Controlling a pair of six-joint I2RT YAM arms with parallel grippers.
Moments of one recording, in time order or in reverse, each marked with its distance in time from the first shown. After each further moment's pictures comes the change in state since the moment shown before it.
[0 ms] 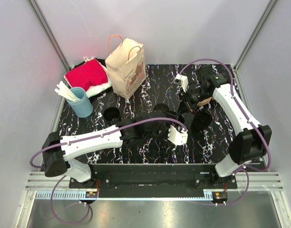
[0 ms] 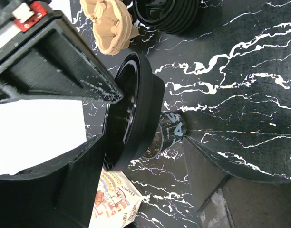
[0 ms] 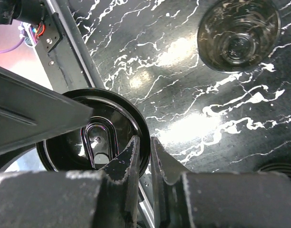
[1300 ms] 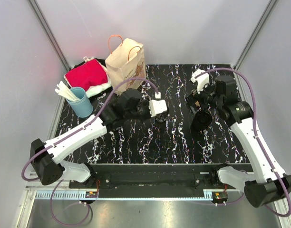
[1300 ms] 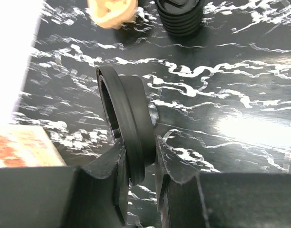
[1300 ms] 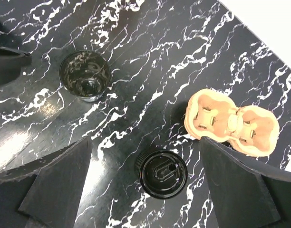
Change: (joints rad) left arm 0.296 -0.118 -0.007 -0.066 0.340 -0.379; right arm 0.024 -0.468 -0.286 0.519 0.542 0.082
